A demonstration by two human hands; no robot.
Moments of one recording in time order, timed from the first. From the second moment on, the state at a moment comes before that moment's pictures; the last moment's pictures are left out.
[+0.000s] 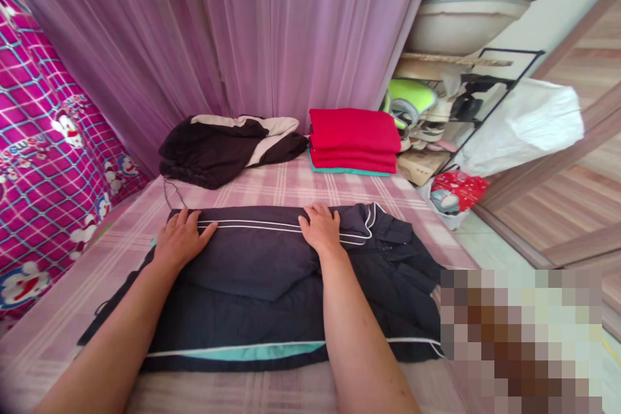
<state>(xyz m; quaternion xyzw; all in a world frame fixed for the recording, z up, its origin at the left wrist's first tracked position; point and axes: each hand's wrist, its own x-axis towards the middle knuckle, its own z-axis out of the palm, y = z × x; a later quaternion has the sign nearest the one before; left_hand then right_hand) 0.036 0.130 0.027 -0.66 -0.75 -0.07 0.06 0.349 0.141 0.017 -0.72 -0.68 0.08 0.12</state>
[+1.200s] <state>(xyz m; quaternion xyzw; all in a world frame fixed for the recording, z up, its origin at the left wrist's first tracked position) 0.025 0.142 0.026 -0.66 -0.74 -0.09 0.07 0.445 0.132 0.027 -0.85 -0.41 0.00 0.32</state>
